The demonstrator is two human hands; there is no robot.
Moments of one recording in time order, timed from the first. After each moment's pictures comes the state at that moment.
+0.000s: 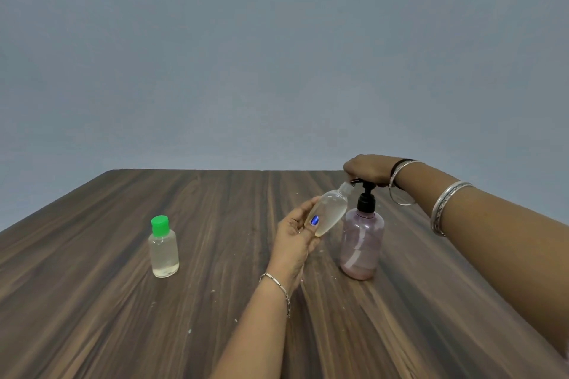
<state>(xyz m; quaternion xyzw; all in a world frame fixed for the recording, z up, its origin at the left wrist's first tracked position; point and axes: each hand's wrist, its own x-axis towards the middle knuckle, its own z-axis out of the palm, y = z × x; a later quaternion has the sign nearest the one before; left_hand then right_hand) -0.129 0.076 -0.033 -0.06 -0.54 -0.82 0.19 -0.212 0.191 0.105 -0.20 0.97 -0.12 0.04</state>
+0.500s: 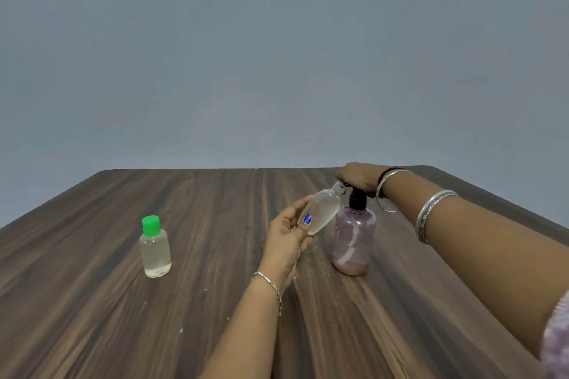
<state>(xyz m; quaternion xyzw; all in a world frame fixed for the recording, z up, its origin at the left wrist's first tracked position) -0.127 0.075 -0.033 -0.07 -0.54 -0.82 0.17 -0.201 0.192 0.091 -0.20 0.97 -0.15 0.07</state>
